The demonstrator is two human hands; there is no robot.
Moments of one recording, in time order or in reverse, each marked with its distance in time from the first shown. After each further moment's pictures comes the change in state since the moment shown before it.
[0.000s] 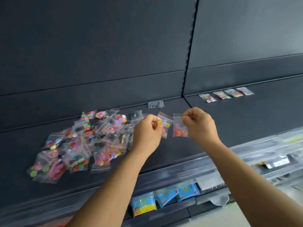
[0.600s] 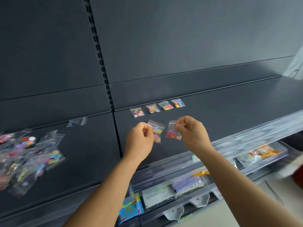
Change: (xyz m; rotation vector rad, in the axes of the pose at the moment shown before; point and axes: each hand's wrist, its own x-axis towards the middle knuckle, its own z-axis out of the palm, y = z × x) left_hand 0.018 0.162 0.233 -0.042 -0.049 -0.029; right_hand 0.086 0.155 -0.226 0.017 -0.030 0.086
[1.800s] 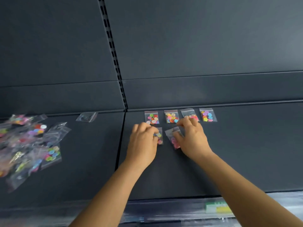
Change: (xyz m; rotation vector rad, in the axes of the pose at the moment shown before) left_hand 0.078 -0.030 0.038 0.566 0.108 0.009; right_hand 0.125 0.032 0.056 -0.395 -0.310 -0.307
